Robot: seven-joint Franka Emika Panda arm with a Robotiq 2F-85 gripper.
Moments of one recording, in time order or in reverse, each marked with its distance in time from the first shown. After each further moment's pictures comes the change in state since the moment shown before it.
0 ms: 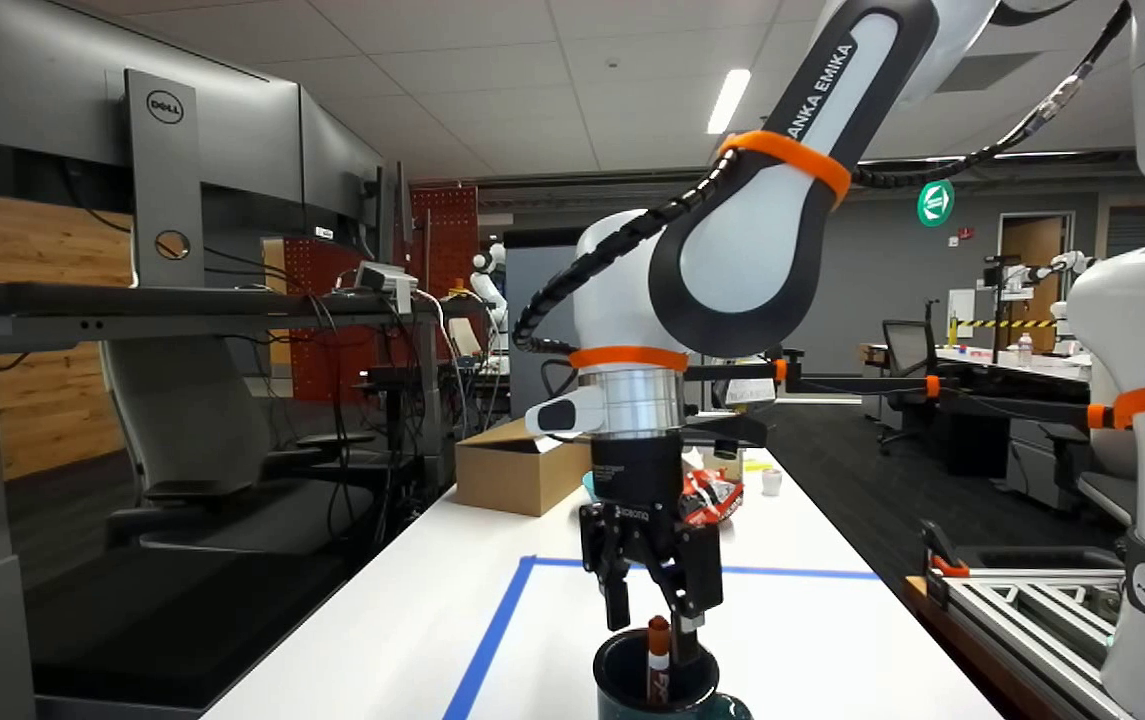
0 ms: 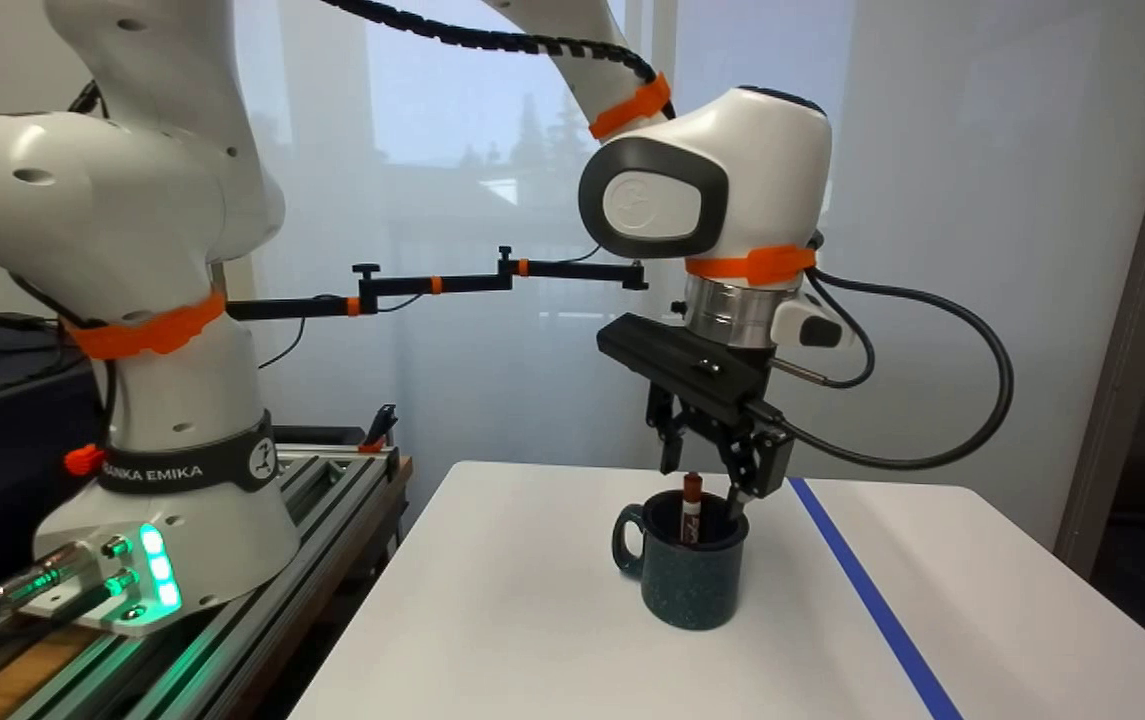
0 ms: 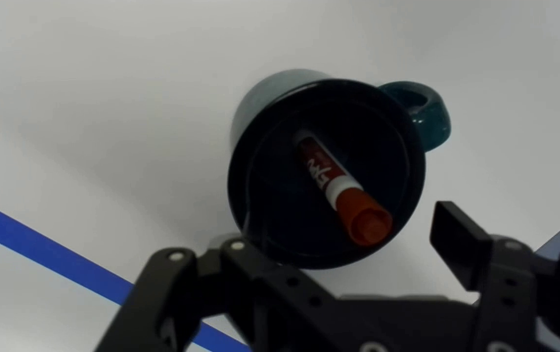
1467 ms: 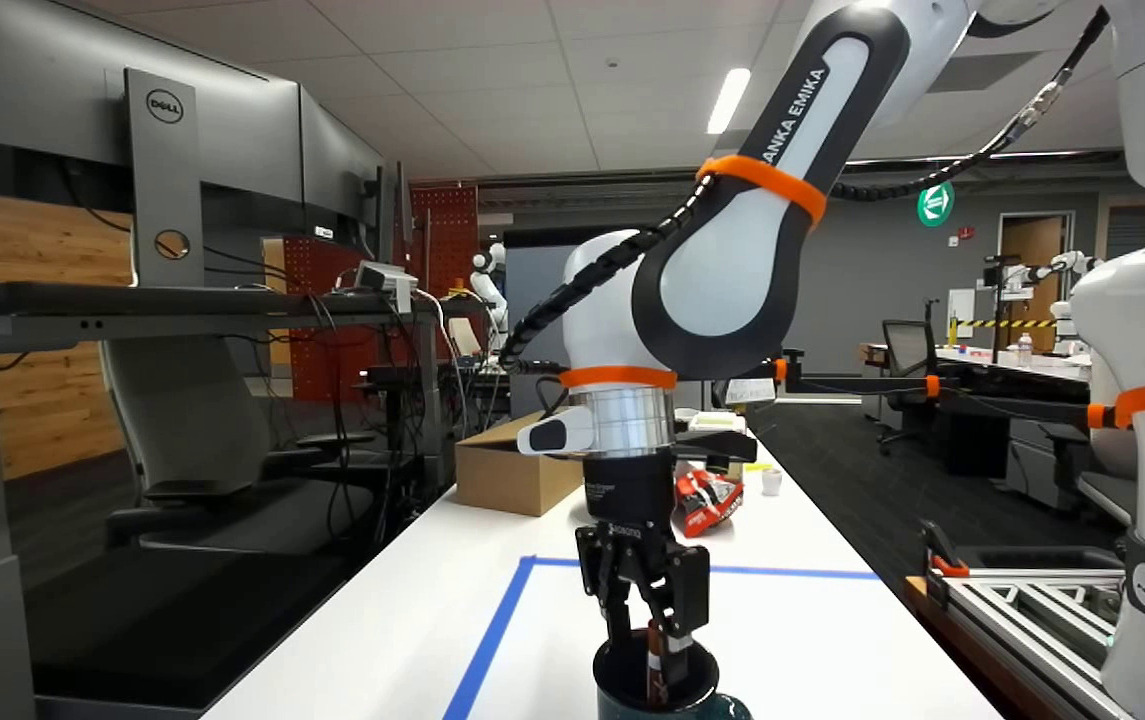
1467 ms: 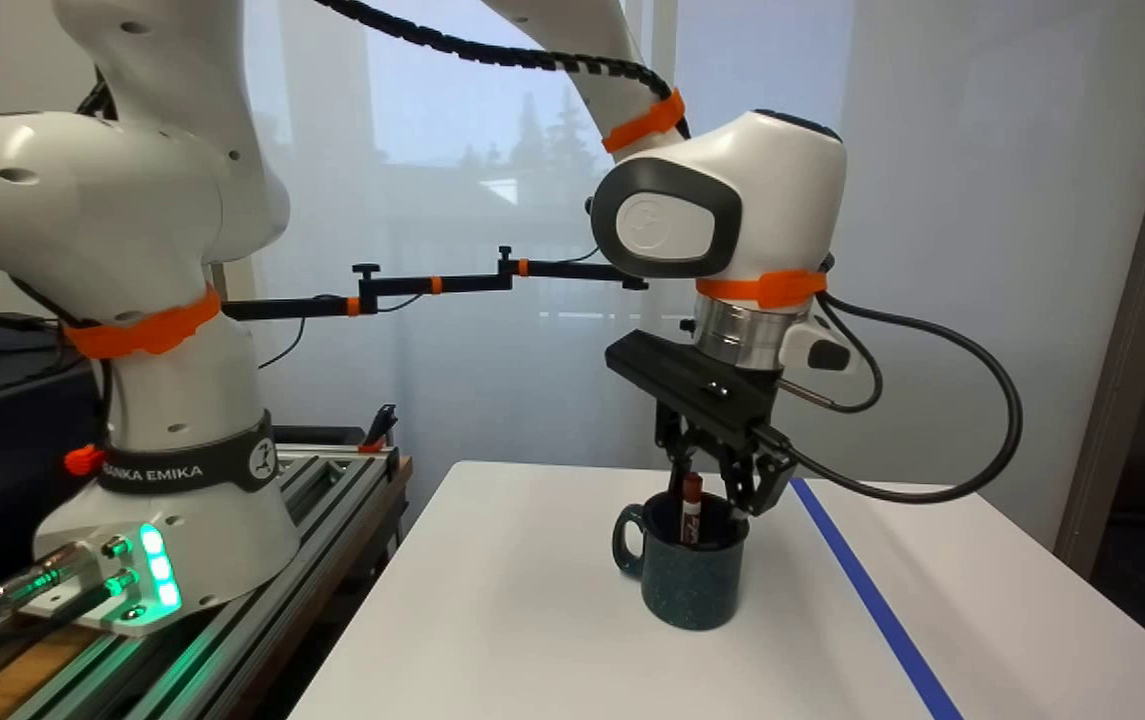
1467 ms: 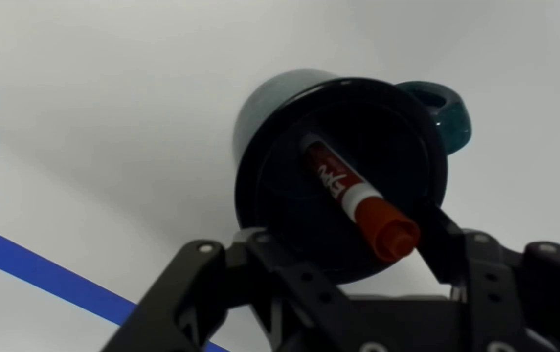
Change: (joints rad) arm -0.060 0.057 0.053 0.033 0.000 0.000 0.002
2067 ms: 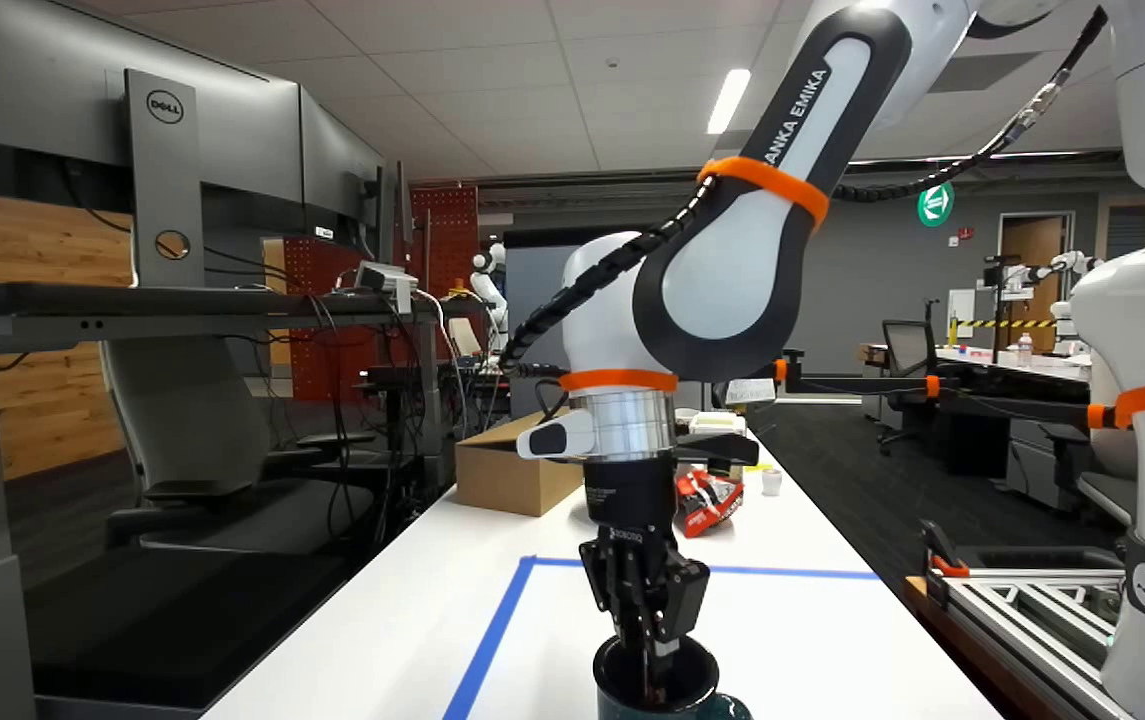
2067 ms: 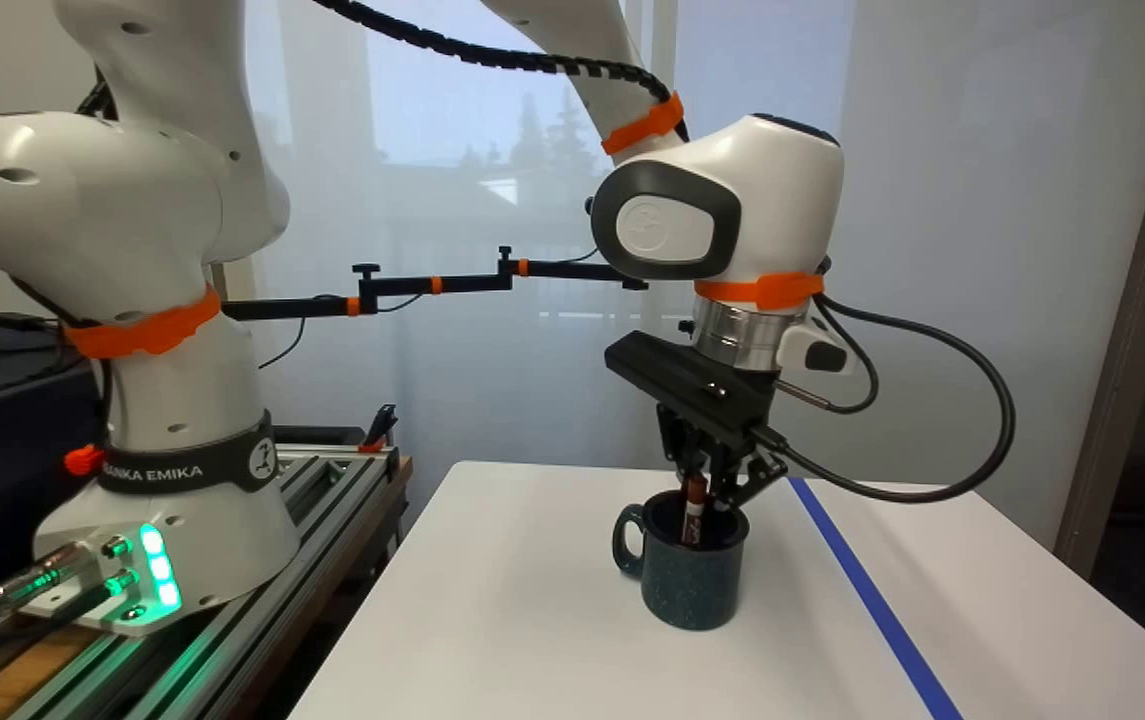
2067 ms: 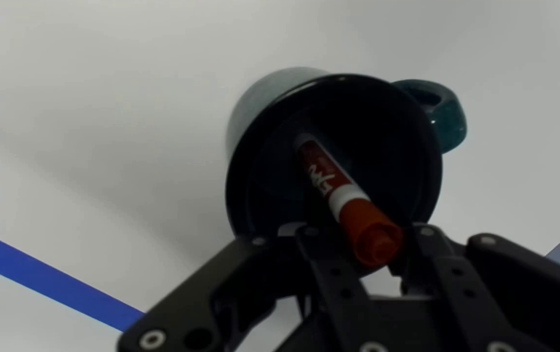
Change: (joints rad) arm 0.000 0.003 0.008 0.000 0.000 0.000 0.005
